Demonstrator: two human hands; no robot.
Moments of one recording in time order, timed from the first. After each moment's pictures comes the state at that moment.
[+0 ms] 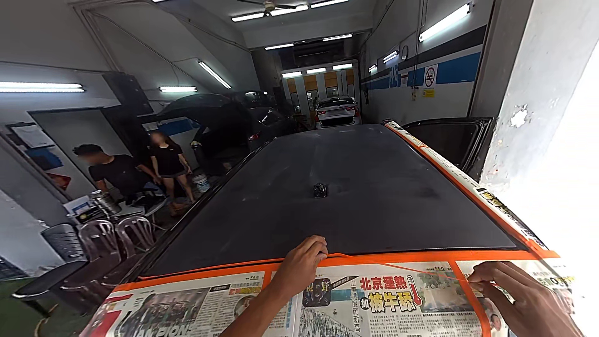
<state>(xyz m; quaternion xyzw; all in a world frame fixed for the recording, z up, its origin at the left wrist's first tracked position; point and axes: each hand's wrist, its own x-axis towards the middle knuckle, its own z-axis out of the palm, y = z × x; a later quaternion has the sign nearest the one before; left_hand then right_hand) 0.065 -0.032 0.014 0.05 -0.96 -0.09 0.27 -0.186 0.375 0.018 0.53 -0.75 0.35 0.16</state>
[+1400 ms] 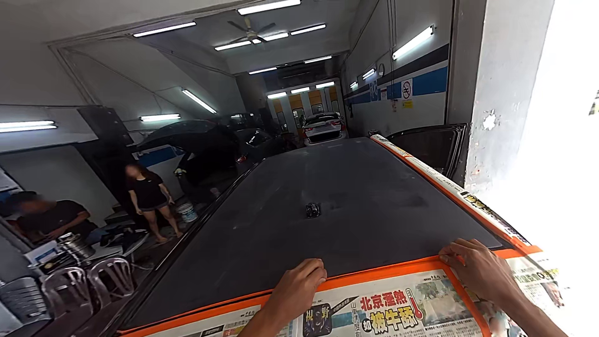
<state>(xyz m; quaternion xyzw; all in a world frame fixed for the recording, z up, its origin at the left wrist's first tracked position) 0.064 -0.043 0.027 -0.05 -0.96 0.01 0.26 -0.227 0.315 0.013 0.37 -0.88 0.26 0.14</state>
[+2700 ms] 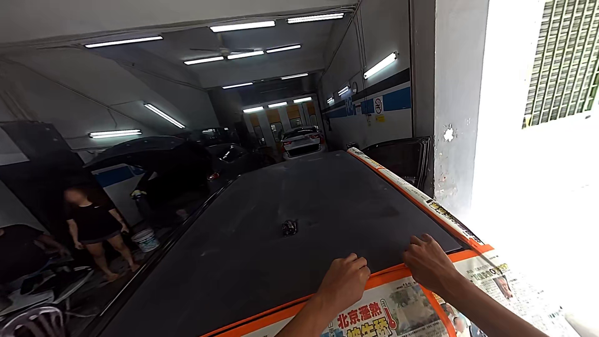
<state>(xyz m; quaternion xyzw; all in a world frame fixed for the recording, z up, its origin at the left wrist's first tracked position) -0.067 0.072 0.061 -0.11 -0.98 0.05 0.13 -0.192 0.277 0.088 0.44 -0.89 -0.10 0.04</state>
